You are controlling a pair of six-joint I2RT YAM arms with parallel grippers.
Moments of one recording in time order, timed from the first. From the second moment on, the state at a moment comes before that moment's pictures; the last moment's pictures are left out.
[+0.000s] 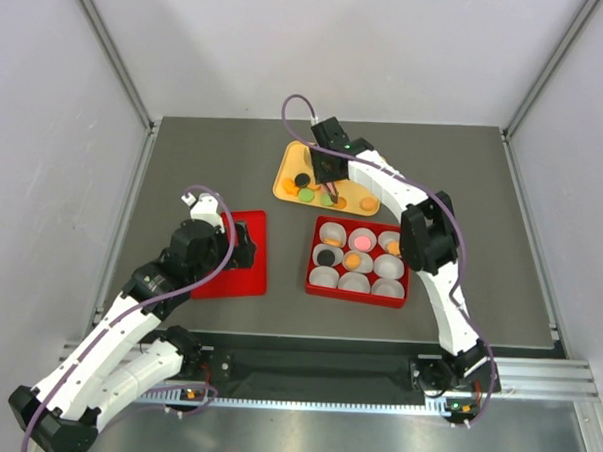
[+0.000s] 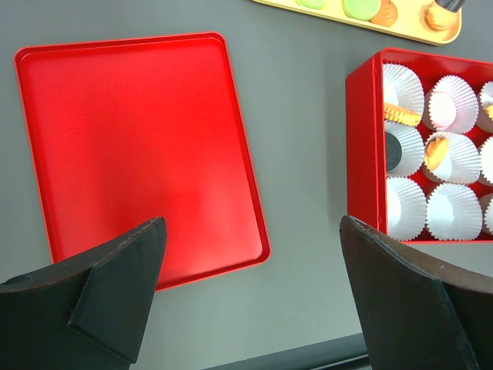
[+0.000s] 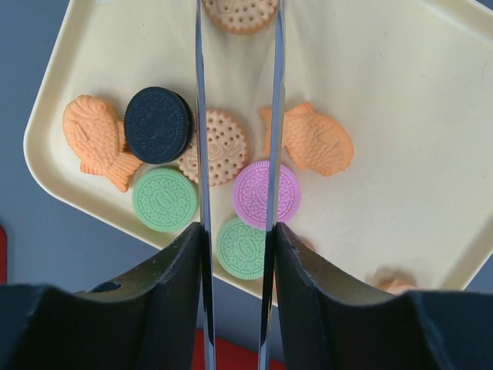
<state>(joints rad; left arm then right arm) -0.55 0.70 0.73 -0.59 -0.22 -0.45 0.60 2.34 2.13 -0.68 0.17 0.25</state>
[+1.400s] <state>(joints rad) -0.55 0.70 0.73 -0.59 -0.22 -0.45 0.58 0.96 1.04 -0.84 0.17 0.37</state>
